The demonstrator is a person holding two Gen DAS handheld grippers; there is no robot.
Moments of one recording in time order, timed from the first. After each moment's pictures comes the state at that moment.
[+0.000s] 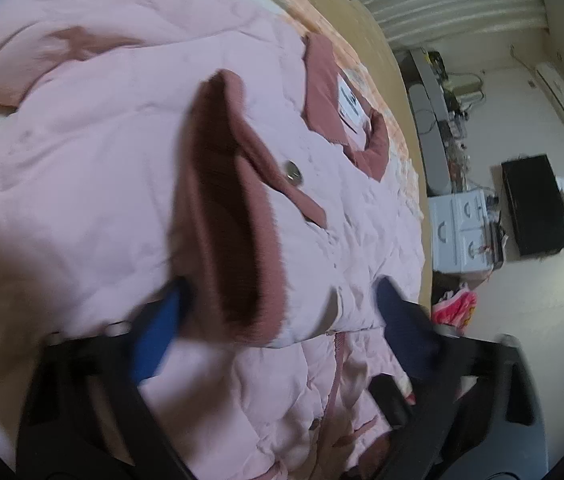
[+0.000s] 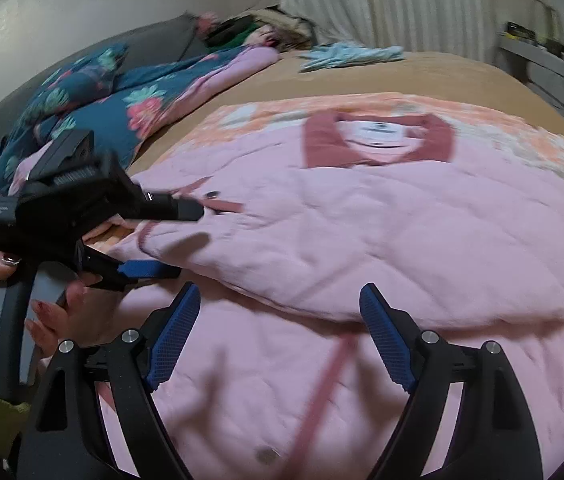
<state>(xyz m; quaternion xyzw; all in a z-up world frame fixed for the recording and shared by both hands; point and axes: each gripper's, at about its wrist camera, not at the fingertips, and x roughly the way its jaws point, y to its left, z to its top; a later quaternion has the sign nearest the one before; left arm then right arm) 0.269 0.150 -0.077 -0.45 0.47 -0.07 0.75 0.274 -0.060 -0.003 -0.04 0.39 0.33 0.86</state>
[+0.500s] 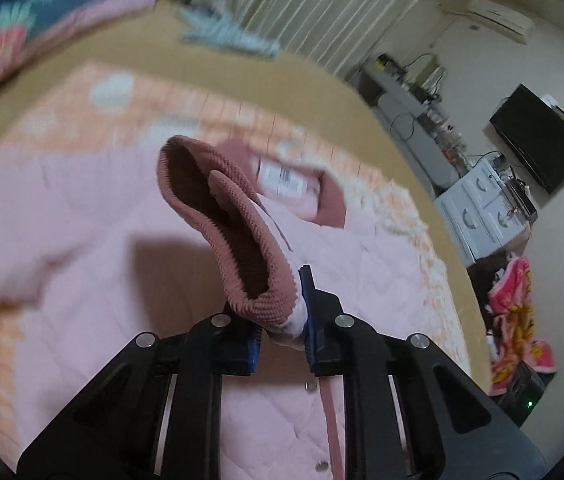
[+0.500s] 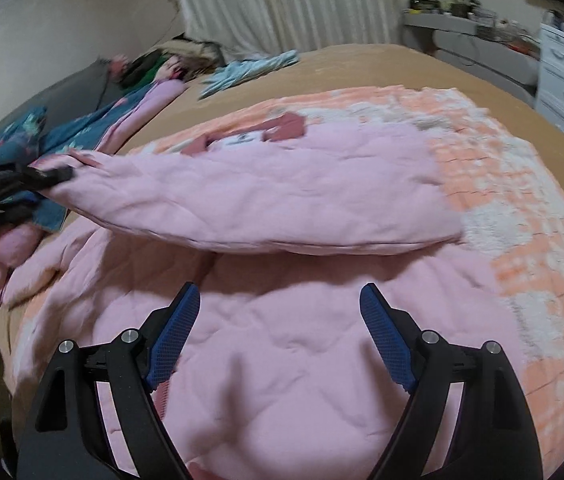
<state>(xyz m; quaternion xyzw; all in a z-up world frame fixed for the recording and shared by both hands) 0.289 0.118 0.039 -0.25 0.37 -0.05 0.89 0.281 -0.183 0.004 0.03 0.39 0.20 0.90</state>
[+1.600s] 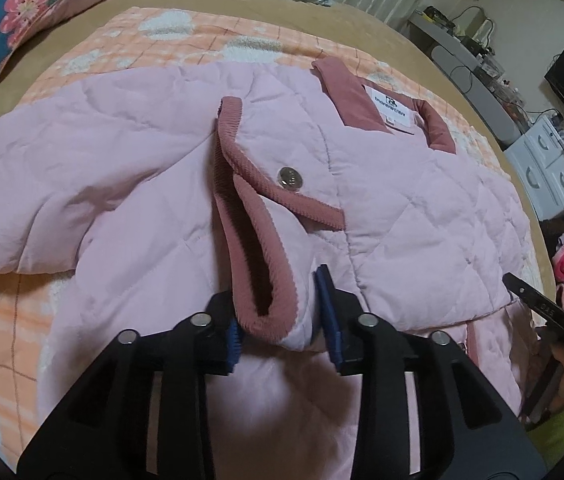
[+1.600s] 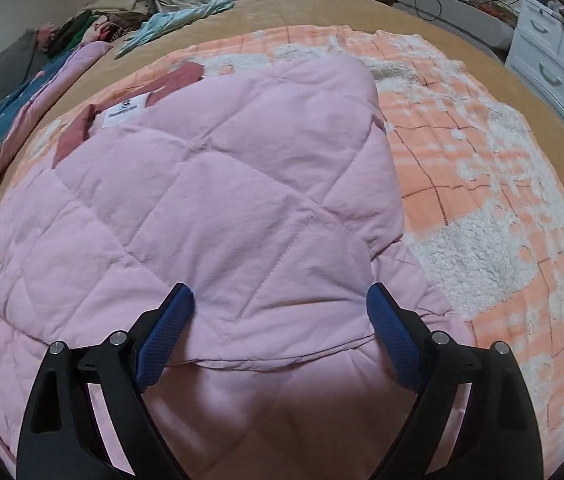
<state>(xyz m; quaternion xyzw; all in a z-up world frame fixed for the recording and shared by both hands) 0.291 0.151 -0.074 -0.20 0.47 0.01 0.86 0.406 -0.202 -0.063 -0.01 0.49 0.10 0.87</state>
